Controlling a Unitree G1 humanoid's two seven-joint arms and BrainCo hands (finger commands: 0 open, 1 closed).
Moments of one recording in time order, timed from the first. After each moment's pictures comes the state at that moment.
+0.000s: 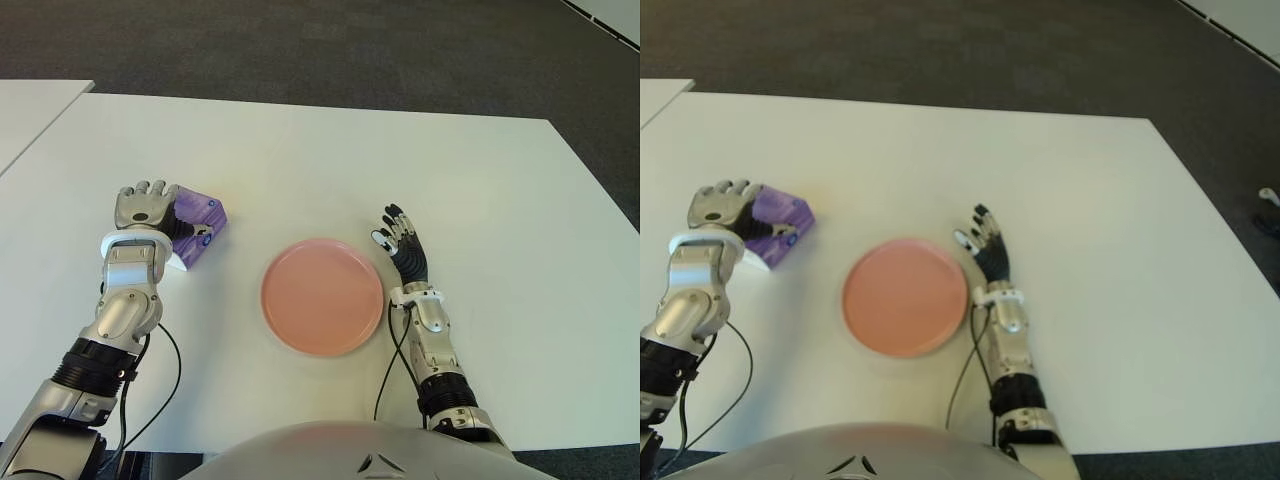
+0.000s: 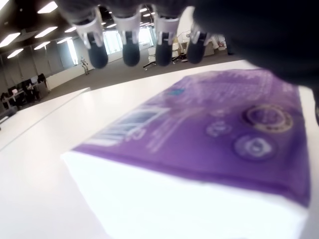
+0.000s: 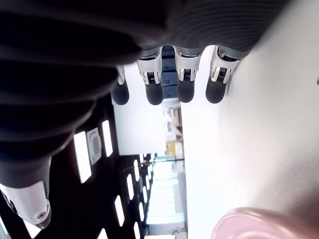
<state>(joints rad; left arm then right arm) -0.14 0.61 -0.19 -0.01 1.30 0.46 -0.38 -0.09 0.02 -0.05 0.48 0.04 -0.39 0.08</state>
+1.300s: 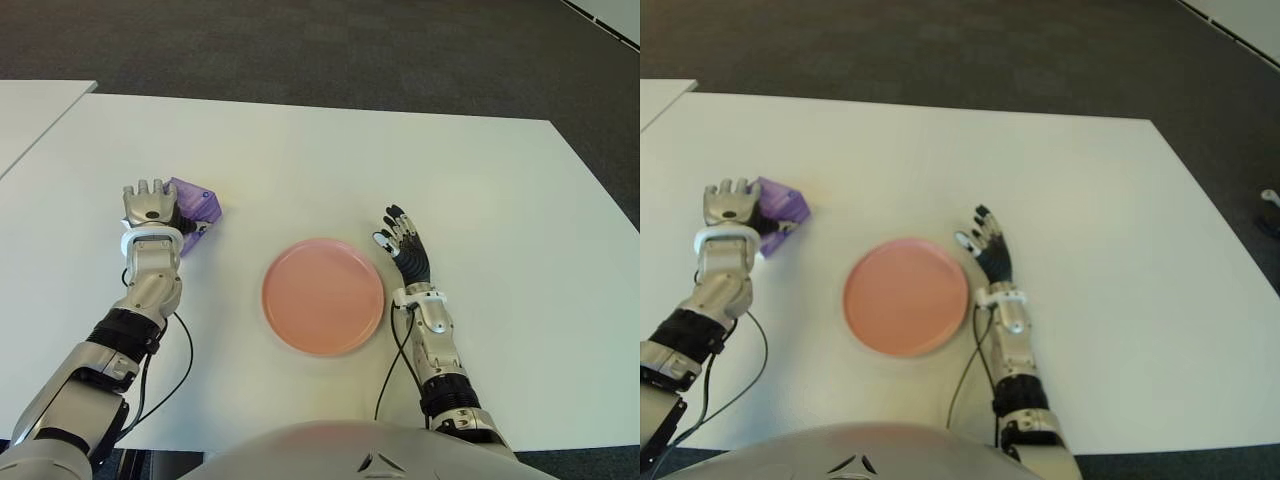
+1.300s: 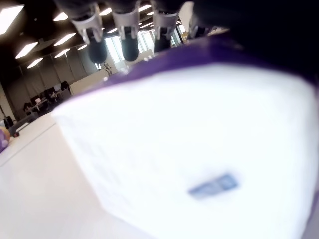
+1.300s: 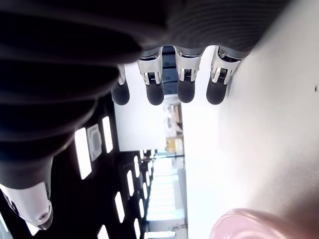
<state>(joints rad) -0.31 0.57 -0.35 0.35 1.25 0.56 -0.18 -0.09 0.01 -0.06 0.47 0.07 -0.39 0.11</state>
